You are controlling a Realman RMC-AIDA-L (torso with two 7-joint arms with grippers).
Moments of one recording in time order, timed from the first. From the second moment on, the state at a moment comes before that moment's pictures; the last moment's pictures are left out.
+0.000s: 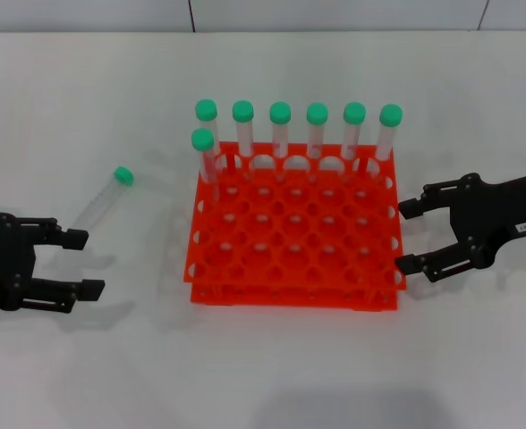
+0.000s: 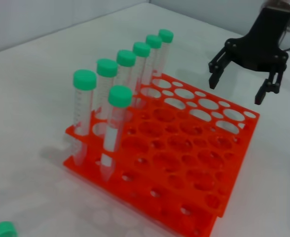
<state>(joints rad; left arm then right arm) -0.38 -1.95 0.76 0.95 2.16 1.79 -1.52 0.59 1.92 -1.21 -0.76 -1.87 -1.49 1.48</state>
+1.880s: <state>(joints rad) -0.49 -2.06 0.86 1.18 2.61 1.54 -2.19 0.59 1.94 -1.21 -0.78 -1.87 -1.49 1.47</state>
